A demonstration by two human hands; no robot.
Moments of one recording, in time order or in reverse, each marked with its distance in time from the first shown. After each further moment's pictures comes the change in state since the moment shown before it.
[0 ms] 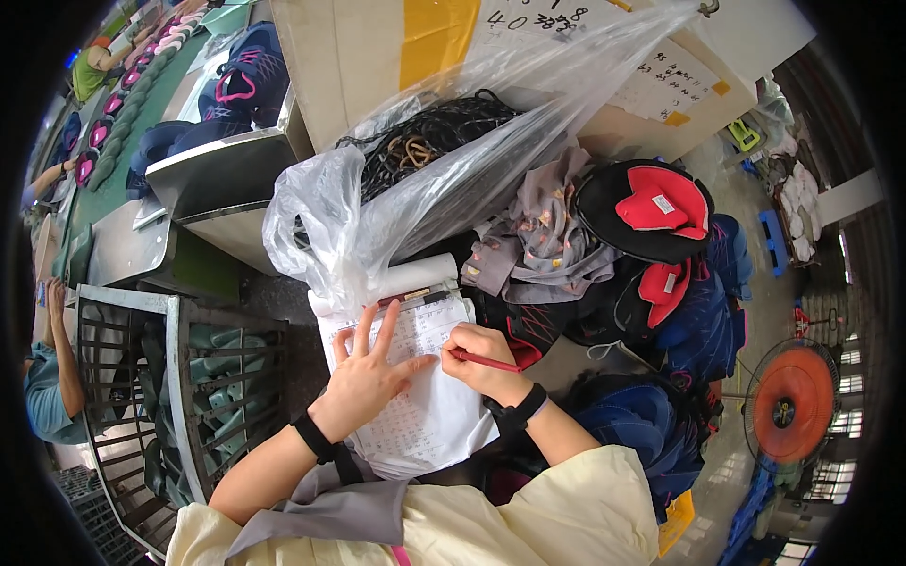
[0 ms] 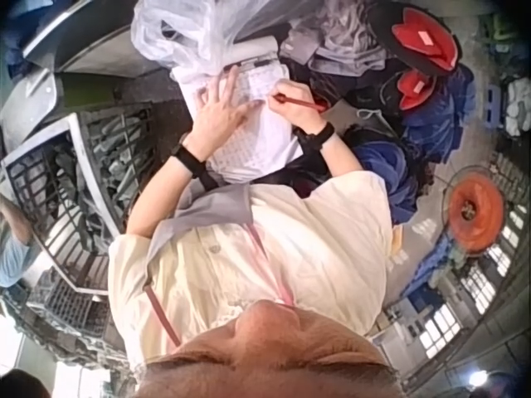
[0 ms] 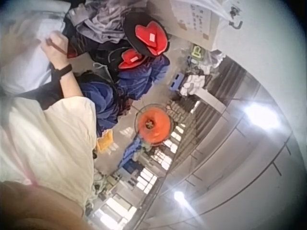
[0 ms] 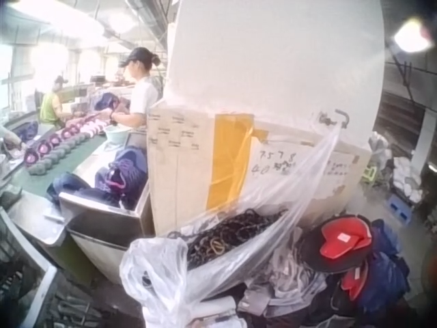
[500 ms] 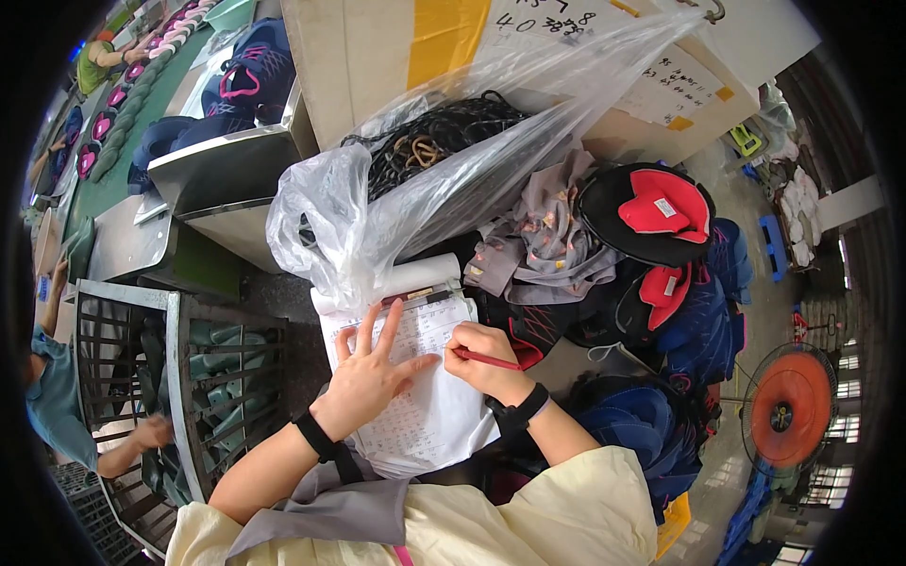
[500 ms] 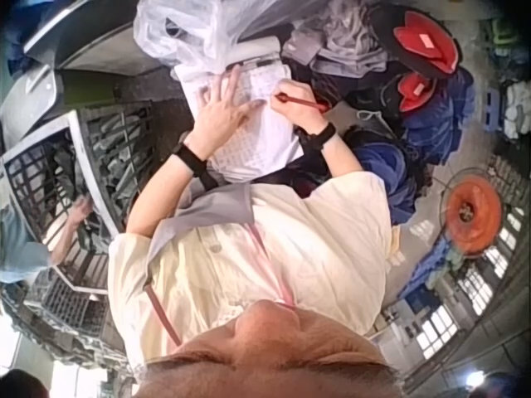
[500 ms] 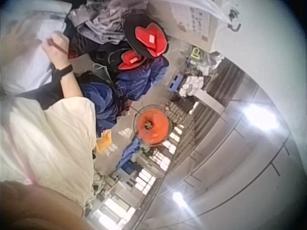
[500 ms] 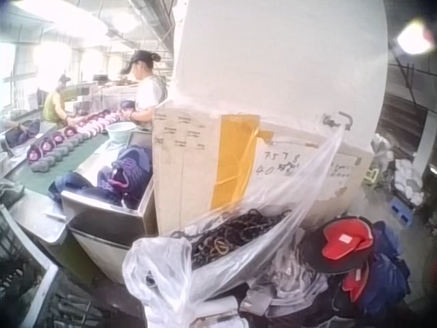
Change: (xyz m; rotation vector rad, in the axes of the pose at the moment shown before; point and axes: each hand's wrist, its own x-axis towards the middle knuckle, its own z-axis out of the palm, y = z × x) left_hand -0.001 0.000 0.004 -0.036 0.032 -0.017; right_hand 0.003 -0.001 -0.002 -0.012 -0.037 0.021
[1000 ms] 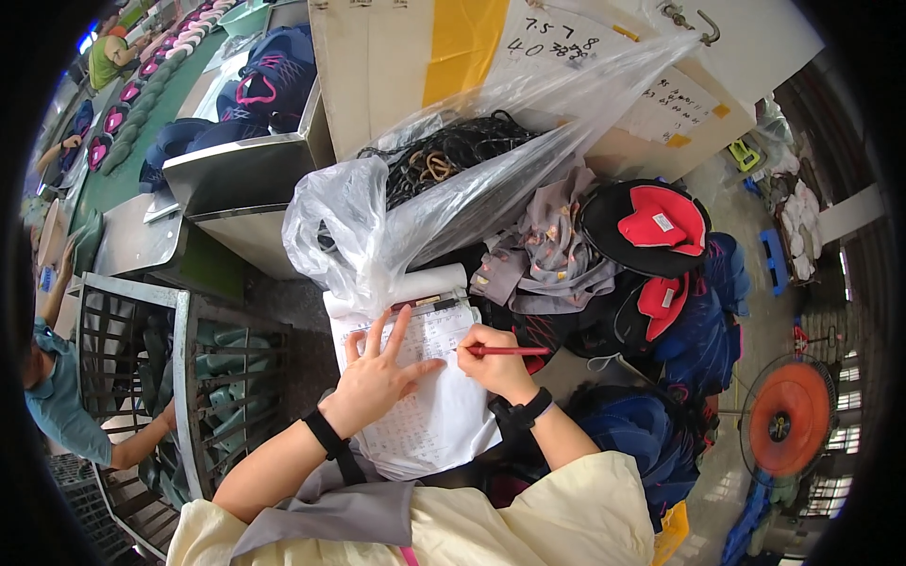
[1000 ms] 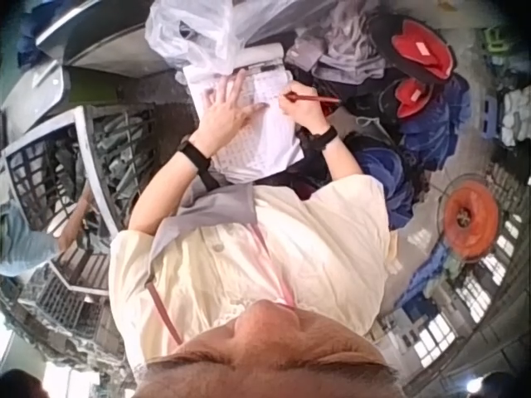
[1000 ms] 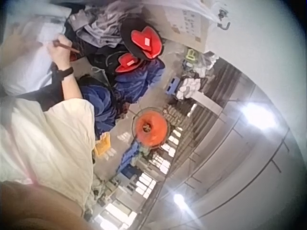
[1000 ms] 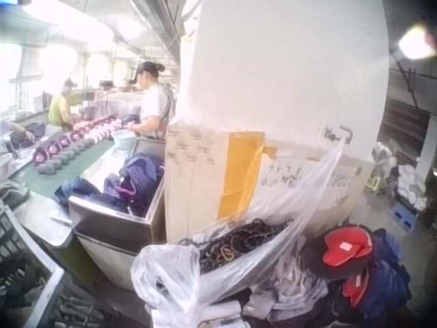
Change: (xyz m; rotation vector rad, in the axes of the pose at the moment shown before) left_hand -0.002 -0.003 0.004 0.021 0.041 0.018; right_hand -0.008 0.004 -0.005 0.296 -0.039 0.350
